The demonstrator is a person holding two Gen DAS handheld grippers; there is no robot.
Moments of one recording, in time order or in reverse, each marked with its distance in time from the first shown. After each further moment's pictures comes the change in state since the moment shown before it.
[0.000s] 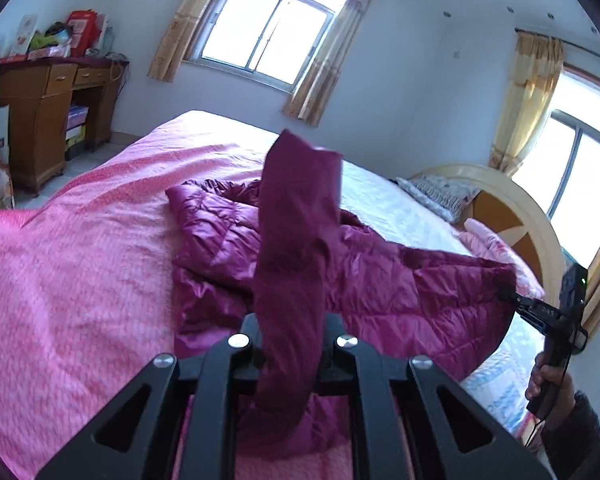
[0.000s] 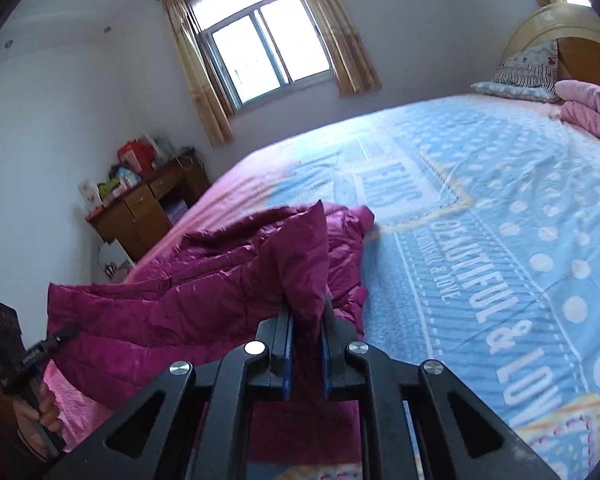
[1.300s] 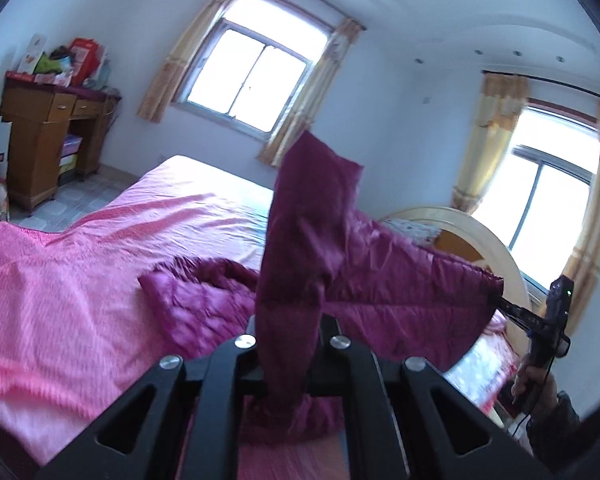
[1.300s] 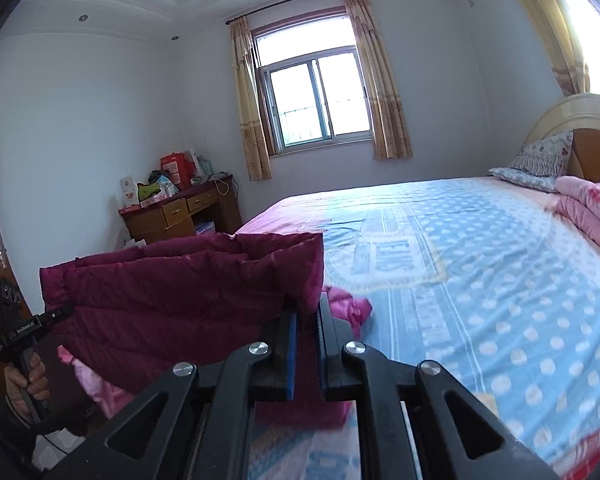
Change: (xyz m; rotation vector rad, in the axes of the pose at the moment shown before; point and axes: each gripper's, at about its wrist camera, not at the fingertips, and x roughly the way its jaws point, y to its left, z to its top) left arm -0.076 -0.012 0.018 -0.007 -0.155 -0.083; right arm -0.141 0.038 0.021 -0.195 -0.151 0.038
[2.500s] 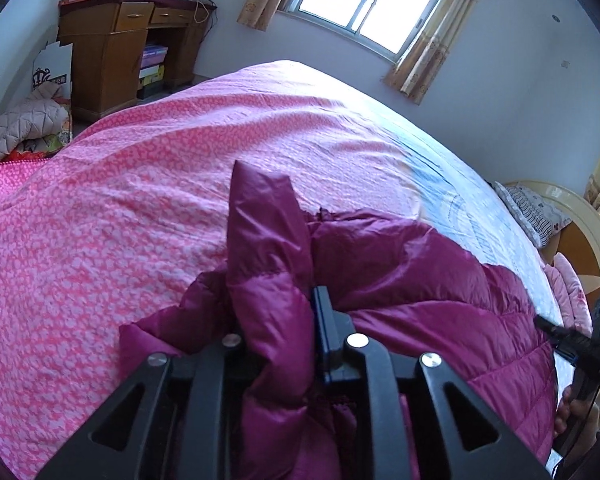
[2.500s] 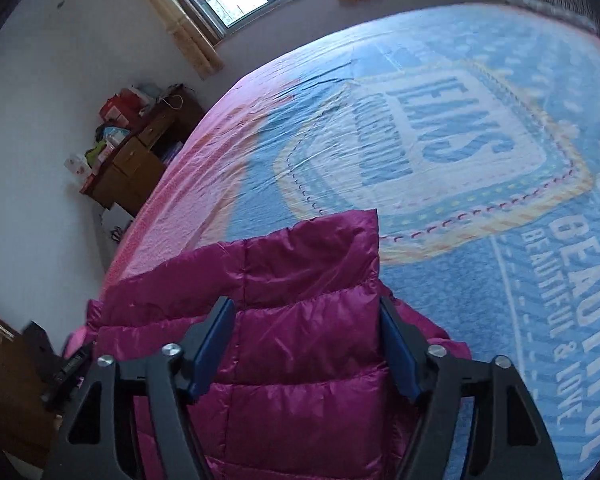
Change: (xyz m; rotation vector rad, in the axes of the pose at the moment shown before) left arm 0.243 0.128 -0.002 -0.166 0.291 0.397; right arm 0.354 -0.048 -0.033 0.191 0.495 -0.035
